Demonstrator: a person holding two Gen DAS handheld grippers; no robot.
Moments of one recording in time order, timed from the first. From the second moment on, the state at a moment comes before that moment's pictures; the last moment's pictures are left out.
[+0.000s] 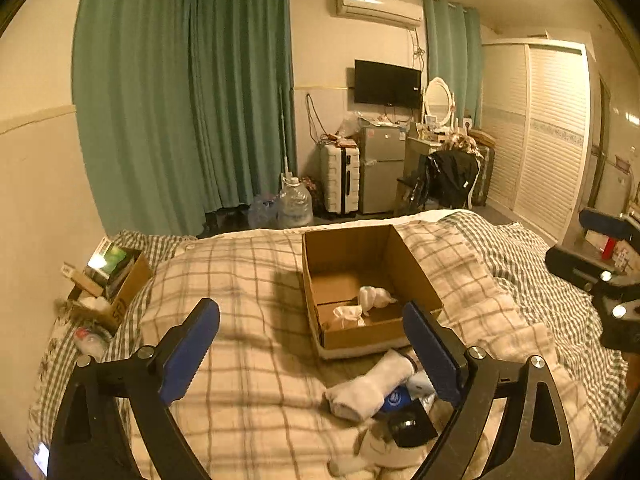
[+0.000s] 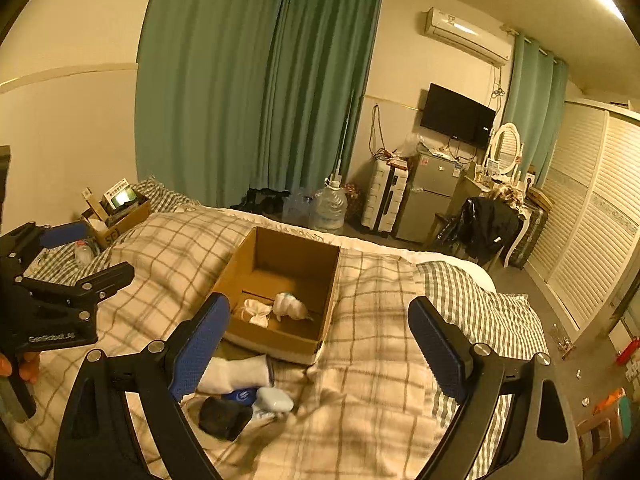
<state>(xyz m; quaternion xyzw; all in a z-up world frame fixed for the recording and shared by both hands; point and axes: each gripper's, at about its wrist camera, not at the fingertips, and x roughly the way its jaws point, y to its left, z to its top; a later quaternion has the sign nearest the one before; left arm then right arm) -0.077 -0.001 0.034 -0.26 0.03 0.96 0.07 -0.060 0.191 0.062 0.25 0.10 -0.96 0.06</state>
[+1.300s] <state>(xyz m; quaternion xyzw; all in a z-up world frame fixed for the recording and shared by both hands) -0.066 -0.026 -0.123 -0.38 -0.01 0.92 -0.02 -0.100 0.135 -0.150 0.45 0.07 -0.88 0.13</state>
